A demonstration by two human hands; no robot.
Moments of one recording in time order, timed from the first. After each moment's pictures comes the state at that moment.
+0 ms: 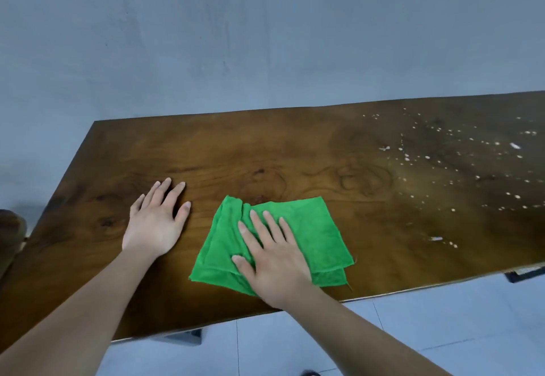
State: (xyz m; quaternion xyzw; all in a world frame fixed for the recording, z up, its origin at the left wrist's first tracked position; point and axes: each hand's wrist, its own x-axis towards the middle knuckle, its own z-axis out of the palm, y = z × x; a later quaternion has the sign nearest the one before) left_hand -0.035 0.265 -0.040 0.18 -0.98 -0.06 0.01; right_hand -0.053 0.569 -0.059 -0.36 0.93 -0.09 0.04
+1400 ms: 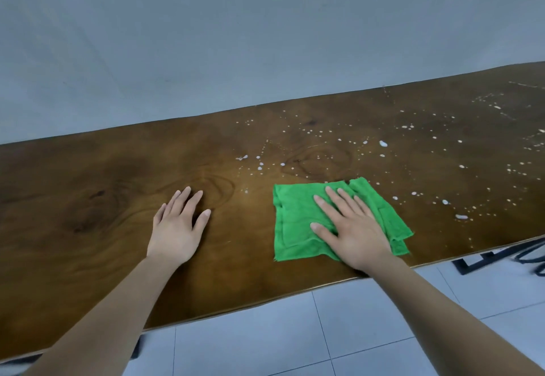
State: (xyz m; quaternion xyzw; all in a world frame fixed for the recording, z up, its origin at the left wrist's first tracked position) left_hand -0.198 0.689 -0.048 0.15 -0.98 -0.11 0.01; right_hand -0.289 1.097 -0.052 -0.24 0.96 -0.10 0.02
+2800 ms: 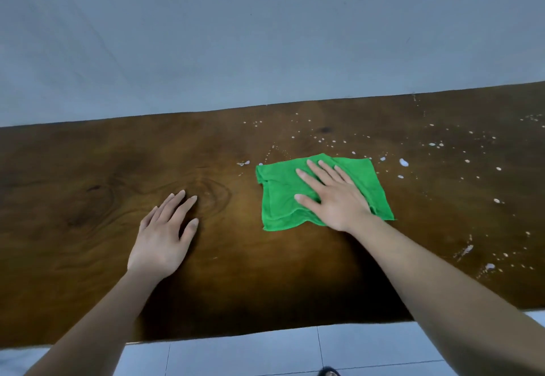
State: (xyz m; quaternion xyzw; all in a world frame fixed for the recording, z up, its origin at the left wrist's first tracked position) left_hand -0.200 0.691 -0.052 0.18 -0.98 -0.08 0.02; right_hand -0.428 1.046 -0.042 -0.34 0.94 -0.06 0.07
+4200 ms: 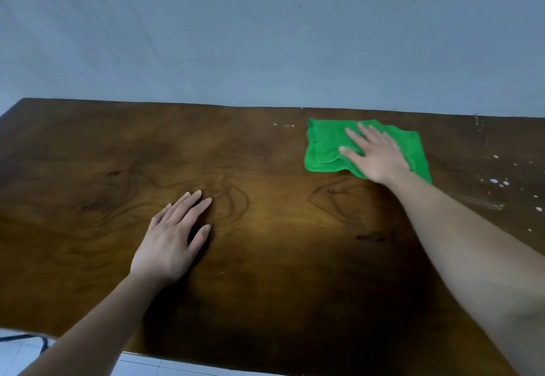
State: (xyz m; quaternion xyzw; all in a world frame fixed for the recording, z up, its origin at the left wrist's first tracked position) left_hand -0.199 0.695 -0.047 0.18 -0.98 -0.10 0.03; right_hand -0.598 1.009 -0.030 -0.31 0.95 -0.05 0.06
